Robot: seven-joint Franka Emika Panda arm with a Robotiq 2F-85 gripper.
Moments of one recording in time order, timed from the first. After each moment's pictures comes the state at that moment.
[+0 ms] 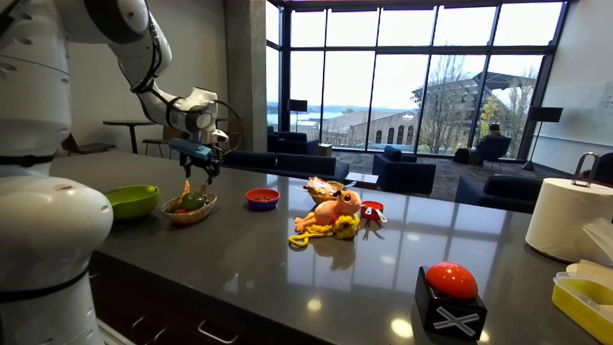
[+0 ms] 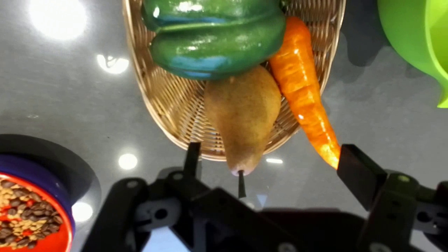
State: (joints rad) arm 0.18 0.16 0.23 -2.09 0.25 2.41 -0.05
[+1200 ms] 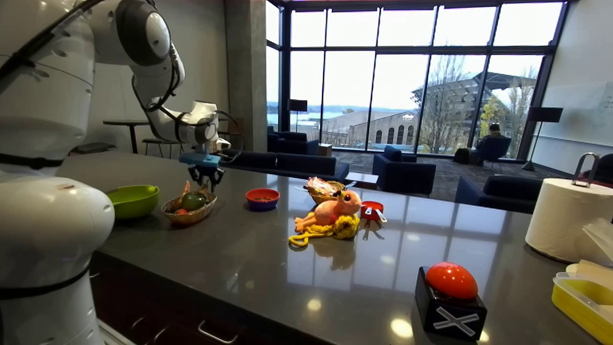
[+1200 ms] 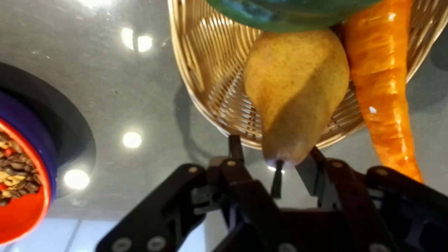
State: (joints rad) arm 0.20 0.31 0.22 -1.99 0.06 2.49 -0.09
